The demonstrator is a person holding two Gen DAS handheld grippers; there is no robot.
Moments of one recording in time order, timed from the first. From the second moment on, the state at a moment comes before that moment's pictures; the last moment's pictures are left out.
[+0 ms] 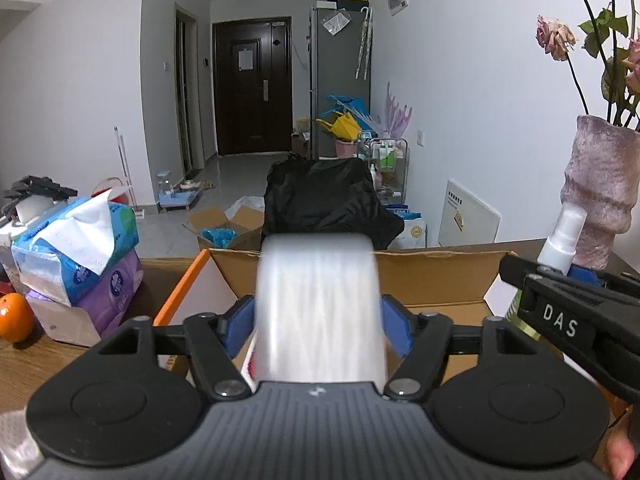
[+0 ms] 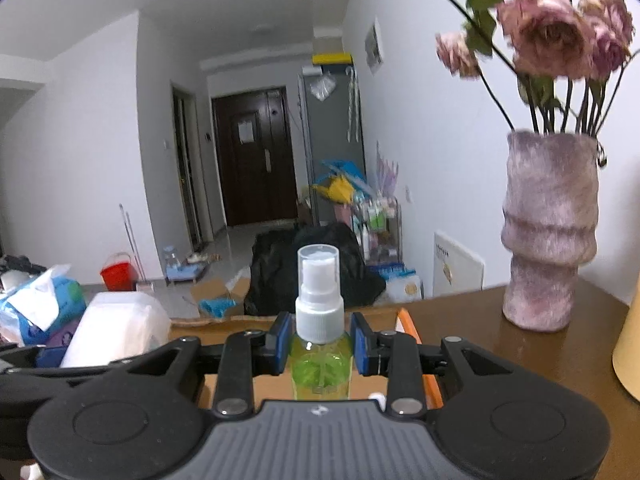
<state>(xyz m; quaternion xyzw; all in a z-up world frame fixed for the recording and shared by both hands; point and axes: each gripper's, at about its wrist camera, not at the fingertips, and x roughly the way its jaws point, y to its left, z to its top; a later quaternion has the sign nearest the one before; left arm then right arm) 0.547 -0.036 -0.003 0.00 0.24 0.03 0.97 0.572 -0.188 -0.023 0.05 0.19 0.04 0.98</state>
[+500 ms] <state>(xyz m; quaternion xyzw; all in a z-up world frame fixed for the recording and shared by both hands) 0.545 -0.018 0.000 -0.01 0.23 0.06 0.97 0.565 -0.200 -0.018 0.06 0.19 0.02 0.98</state>
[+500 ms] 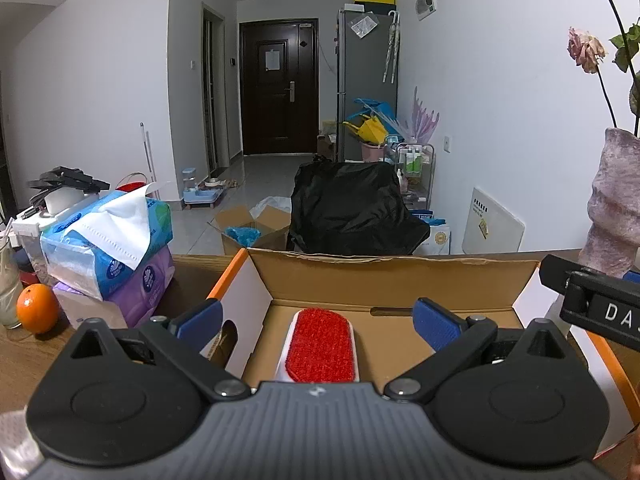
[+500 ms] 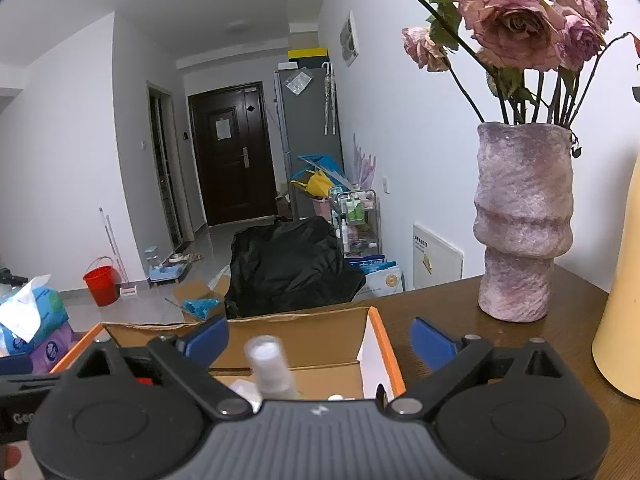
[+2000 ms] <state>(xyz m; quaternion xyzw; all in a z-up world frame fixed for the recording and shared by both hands) 0.450 -0.018 0.007 -0.01 0.22 0.02 0.98 0.448 -0.222 -0.001 0.01 0.16 0.06 0.98</state>
